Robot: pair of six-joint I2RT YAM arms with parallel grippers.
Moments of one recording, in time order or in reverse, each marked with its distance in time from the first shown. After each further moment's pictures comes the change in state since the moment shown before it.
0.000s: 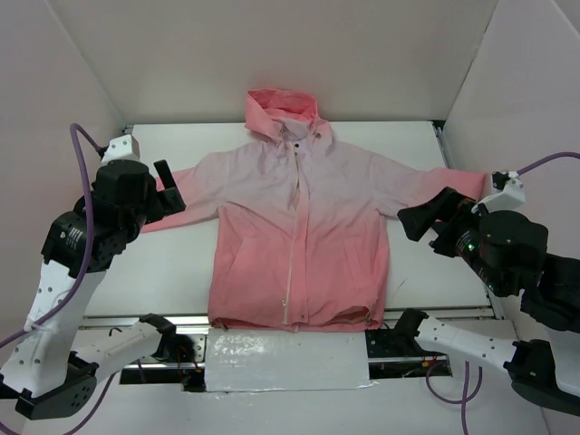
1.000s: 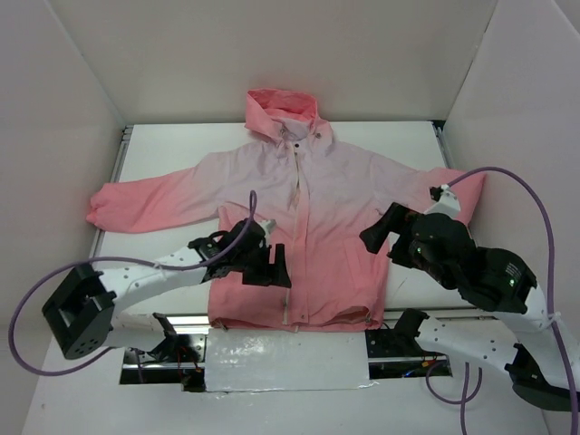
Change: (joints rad) left arm -0.435 0.294 -0.768 0.782 0.713 -0.265; right arm 0.000 -0.013 -0.355 0.121 -0.143 0.140
